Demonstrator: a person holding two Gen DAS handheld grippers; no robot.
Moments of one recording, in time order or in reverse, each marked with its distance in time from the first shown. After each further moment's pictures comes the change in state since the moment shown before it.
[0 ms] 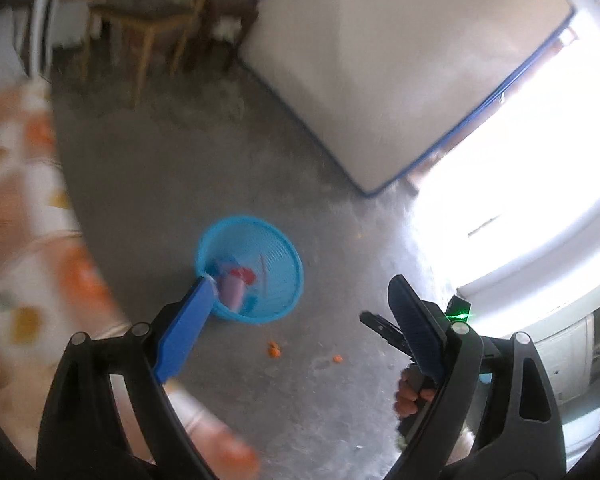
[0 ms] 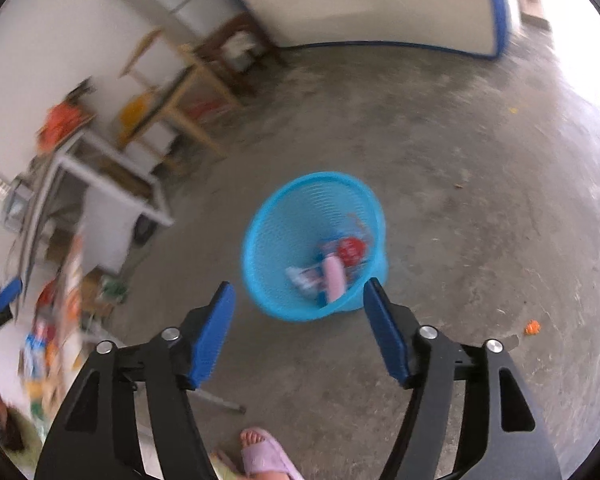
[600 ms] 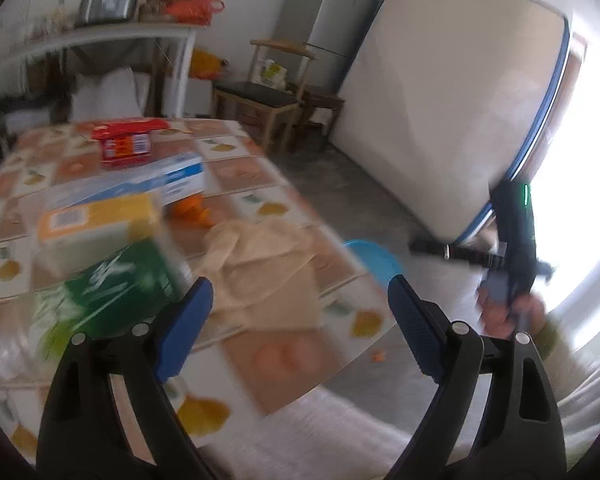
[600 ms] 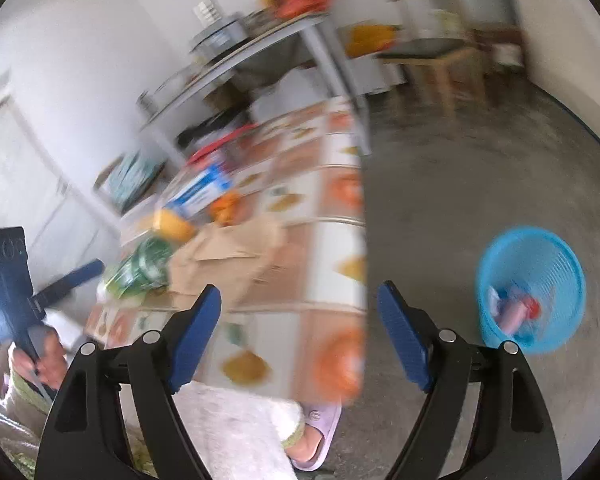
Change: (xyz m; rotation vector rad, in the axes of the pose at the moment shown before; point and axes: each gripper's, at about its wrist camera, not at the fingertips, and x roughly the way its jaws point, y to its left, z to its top) left arm -0.204 0.058 -0.212 0.030 -0.315 0.361; right arm -0.014 0.281 -0.078 -0.707 0.212 0.417
